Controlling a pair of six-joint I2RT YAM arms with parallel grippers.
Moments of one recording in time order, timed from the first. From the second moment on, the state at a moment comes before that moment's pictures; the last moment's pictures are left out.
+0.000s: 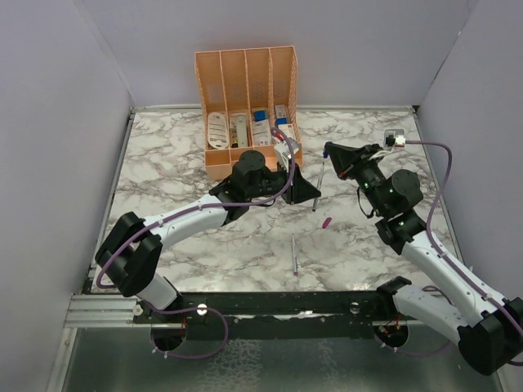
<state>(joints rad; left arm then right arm) -0.79 1.53 1.01 0.41 0.55 -0.56 0.46 0.93 0.69 0.44 -0.01 0.46</state>
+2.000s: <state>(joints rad) -0.79 1.54 0.99 0.41 0.55 -0.59 0.46 0.95 0.66 0.46 -0.04 0.47</state>
